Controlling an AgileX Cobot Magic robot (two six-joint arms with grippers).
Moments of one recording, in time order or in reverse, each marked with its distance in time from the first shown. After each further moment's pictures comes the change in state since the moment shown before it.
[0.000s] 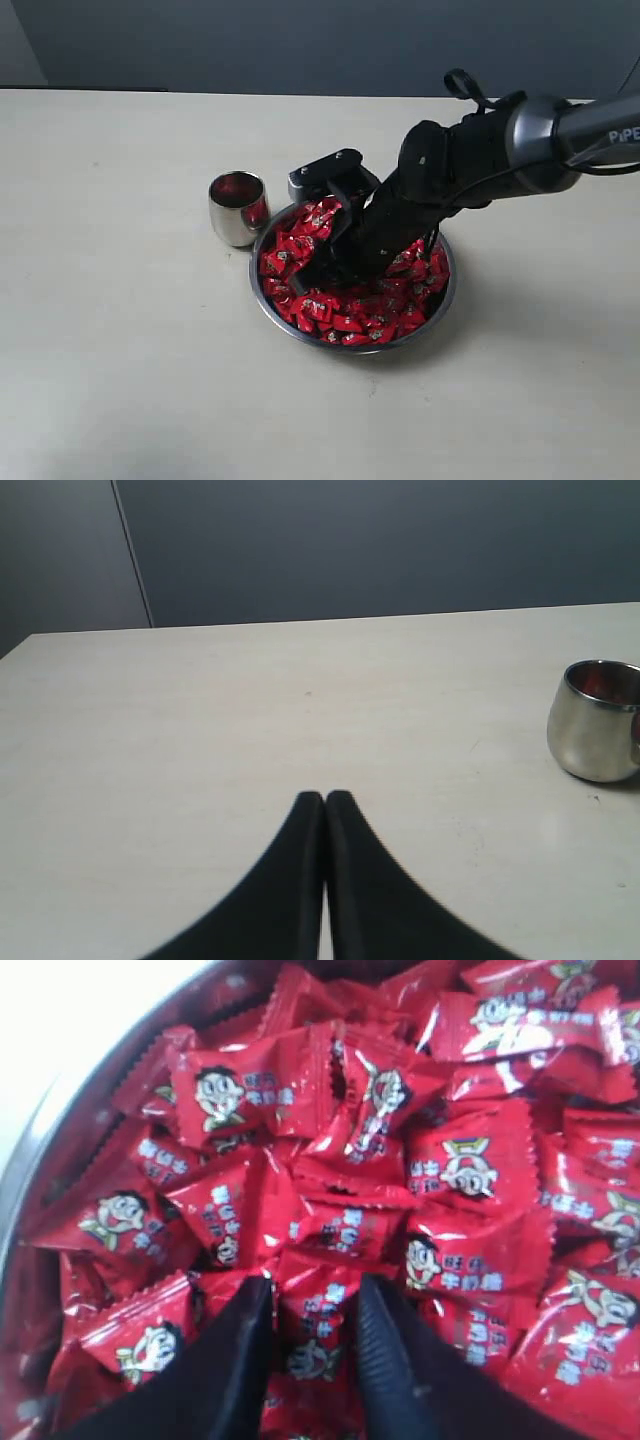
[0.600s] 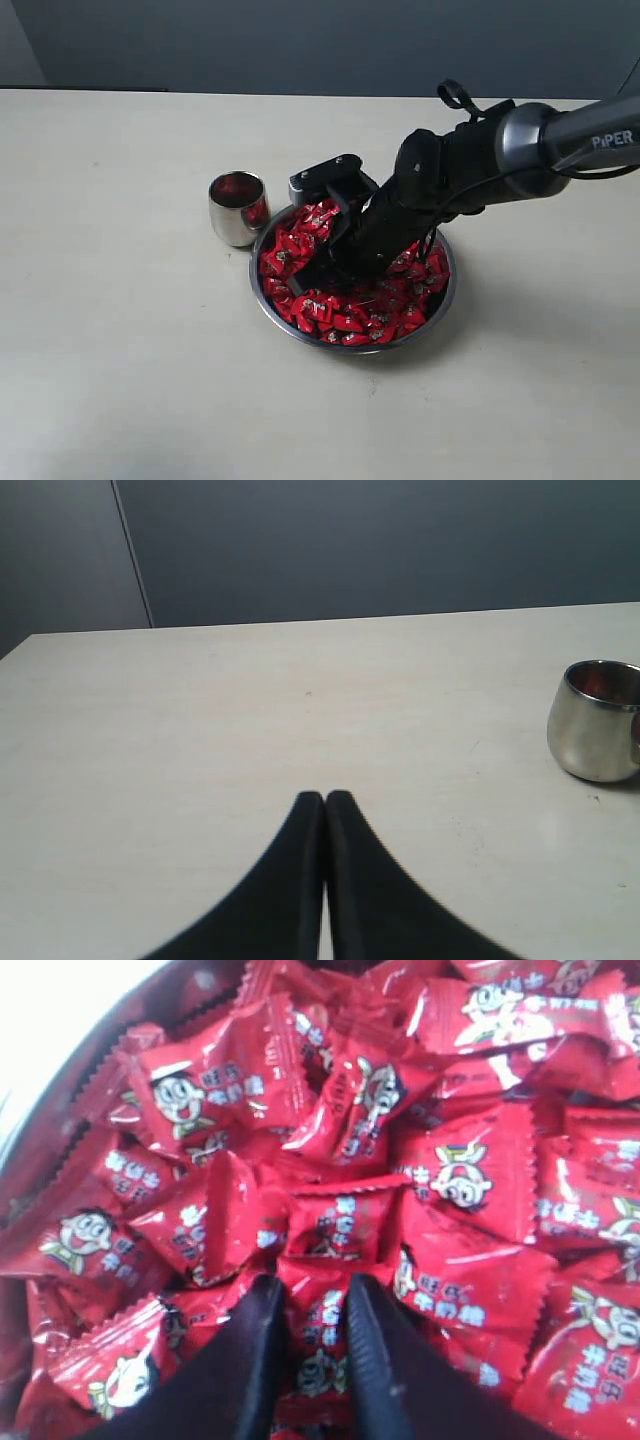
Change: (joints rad) left arm 0.000 0.000 0.000 0.000 0.000 0.000; right arm 0.000 0.030 -0.004 0.012 -0.029 0.002
